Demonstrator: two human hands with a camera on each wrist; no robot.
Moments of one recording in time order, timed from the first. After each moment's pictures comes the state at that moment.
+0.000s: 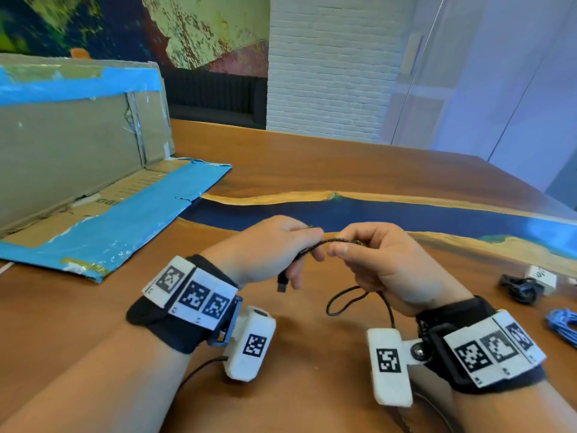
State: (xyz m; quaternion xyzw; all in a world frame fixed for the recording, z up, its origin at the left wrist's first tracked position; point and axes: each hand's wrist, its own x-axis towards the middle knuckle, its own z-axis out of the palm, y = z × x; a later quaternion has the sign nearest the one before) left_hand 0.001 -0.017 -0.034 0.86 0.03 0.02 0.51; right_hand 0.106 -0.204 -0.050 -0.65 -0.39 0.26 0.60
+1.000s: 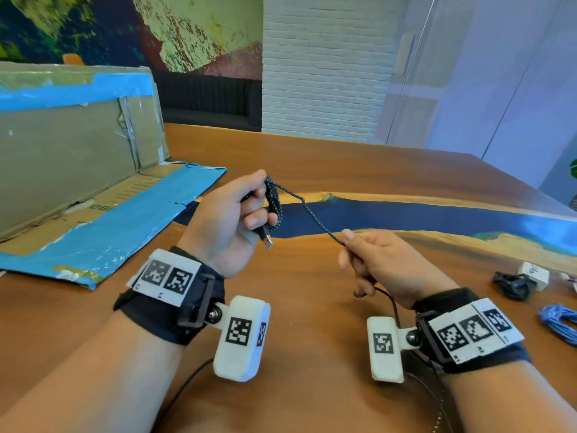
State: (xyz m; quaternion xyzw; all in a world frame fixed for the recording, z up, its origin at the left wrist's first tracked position) left_hand 0.003 -0.003 -0.020 0.49 0.07 0.23 0.84; right_hand 0.129 -0.208 -0.061 -0.74 -0.36 0.22 0.52
